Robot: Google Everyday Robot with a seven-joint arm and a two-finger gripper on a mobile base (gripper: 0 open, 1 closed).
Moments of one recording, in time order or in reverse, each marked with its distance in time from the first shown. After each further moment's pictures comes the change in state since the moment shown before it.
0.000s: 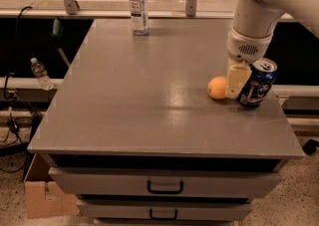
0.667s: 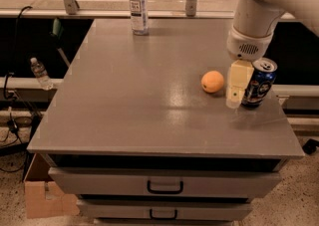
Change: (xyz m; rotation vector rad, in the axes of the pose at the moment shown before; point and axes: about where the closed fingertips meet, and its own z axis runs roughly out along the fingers) arm 0.000 -0.002 -0.001 0.006 -0.008 -0.003
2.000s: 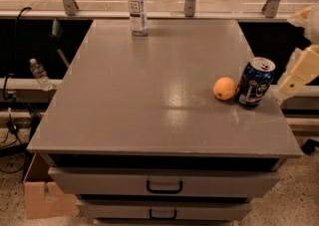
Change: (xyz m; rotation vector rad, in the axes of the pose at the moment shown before) arm 0.066 0.017 -0.100 0.256 -0.366 0.088
